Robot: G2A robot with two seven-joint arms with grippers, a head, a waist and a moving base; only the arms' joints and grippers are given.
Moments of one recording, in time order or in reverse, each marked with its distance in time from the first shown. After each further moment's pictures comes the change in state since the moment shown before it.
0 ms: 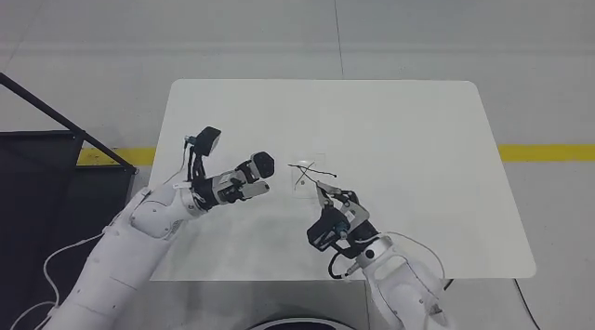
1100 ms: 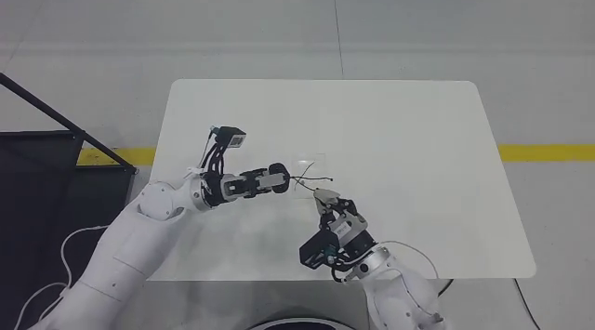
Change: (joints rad) left arm -0.120 -0.019 0.096 0.091 -0.523 0.201 -0.474; right arm -0.038 0.021 -0.032 0.014 -0.217 0.106 -0.108
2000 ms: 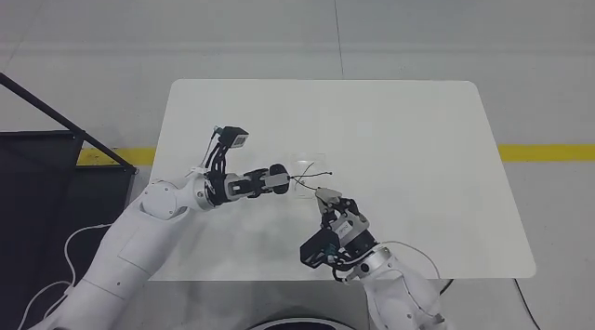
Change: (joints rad) left arm -0.007 -0.017 -0.002 0.013 0.050 -0.010 0.010; right arm -0.006 0.006 0.000 -0.018 0.001 0.024 0.031
